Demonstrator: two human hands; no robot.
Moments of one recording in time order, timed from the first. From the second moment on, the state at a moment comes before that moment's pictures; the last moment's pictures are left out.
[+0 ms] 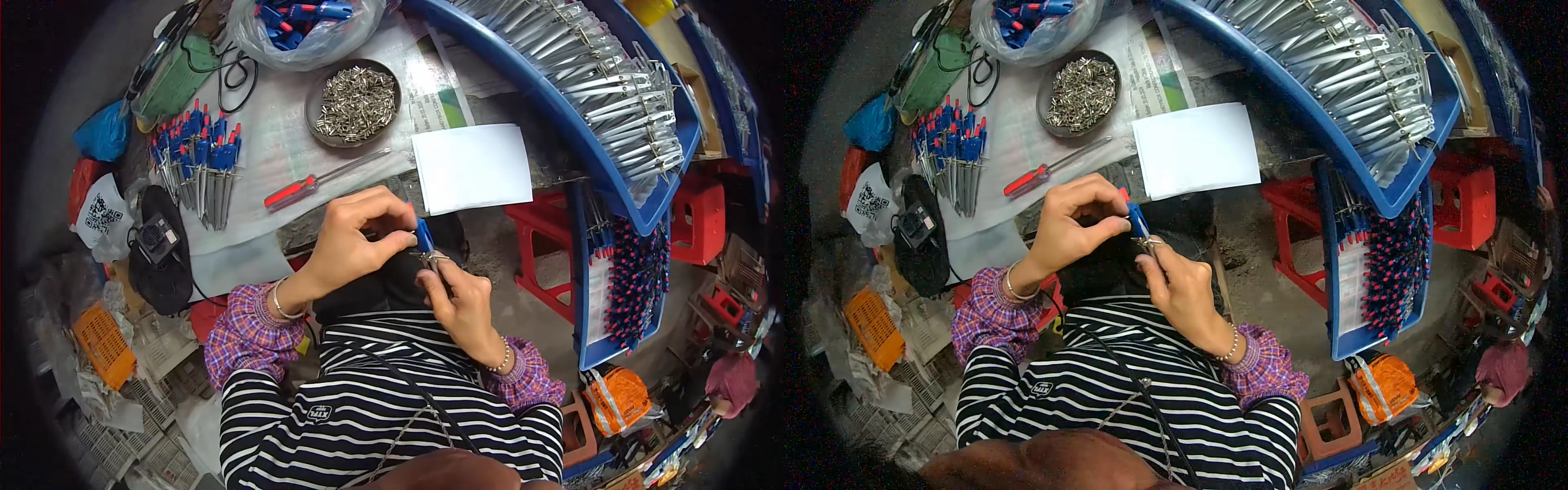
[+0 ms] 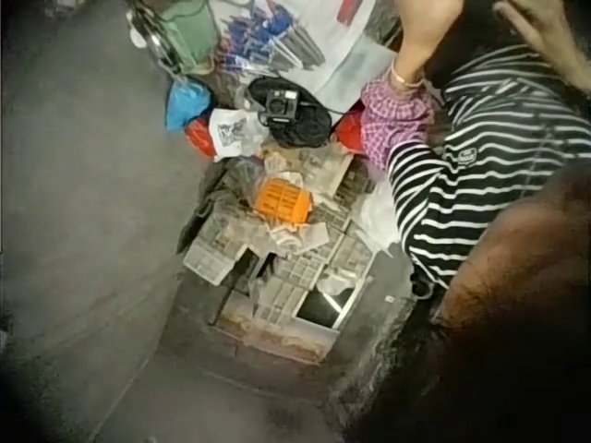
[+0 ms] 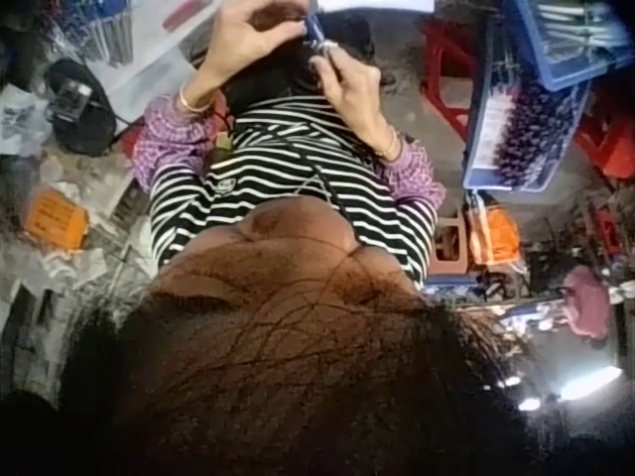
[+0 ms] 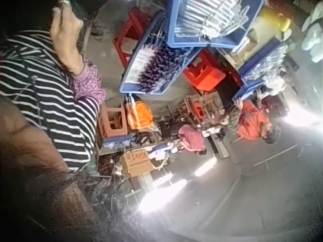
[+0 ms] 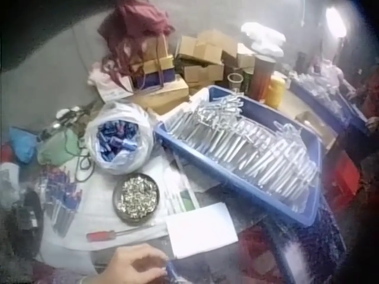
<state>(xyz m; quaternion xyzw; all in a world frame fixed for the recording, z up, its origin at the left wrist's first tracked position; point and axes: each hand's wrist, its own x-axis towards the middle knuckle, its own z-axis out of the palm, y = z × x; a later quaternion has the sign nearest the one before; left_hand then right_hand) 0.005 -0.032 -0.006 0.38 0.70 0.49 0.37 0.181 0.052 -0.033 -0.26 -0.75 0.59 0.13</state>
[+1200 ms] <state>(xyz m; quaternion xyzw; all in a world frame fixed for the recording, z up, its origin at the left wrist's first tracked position) -0.007 -0.021 0.003 0.25 0.62 0.48 0.56 0.180 0.064 -0.028 -0.27 -0.58 0.77 0.03</state>
